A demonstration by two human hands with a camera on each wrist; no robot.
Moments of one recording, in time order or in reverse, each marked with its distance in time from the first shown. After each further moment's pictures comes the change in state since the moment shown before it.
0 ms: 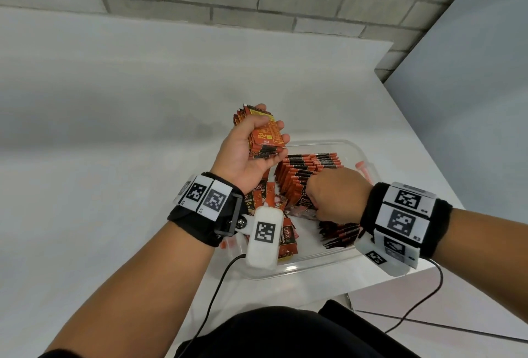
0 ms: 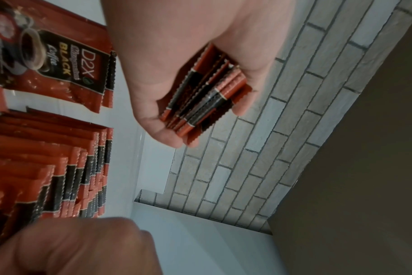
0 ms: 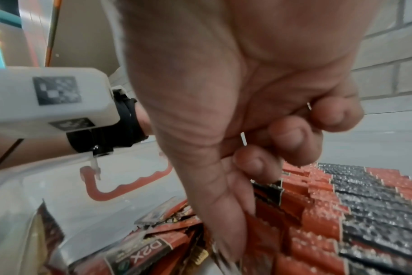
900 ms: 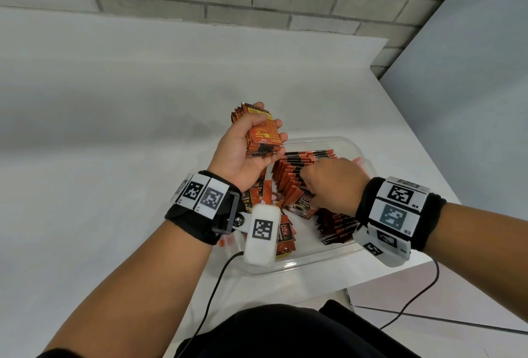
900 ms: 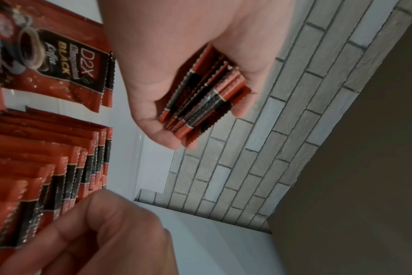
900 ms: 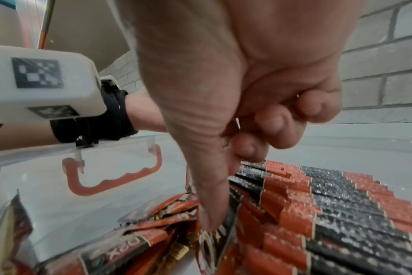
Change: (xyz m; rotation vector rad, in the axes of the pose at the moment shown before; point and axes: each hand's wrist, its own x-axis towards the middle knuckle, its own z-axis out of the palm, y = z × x) left_hand -0.003 0.001 0.002 0.034 0.005 -0.008; right_hand 0.001 0.001 -0.004 0.060 0.073 0.056
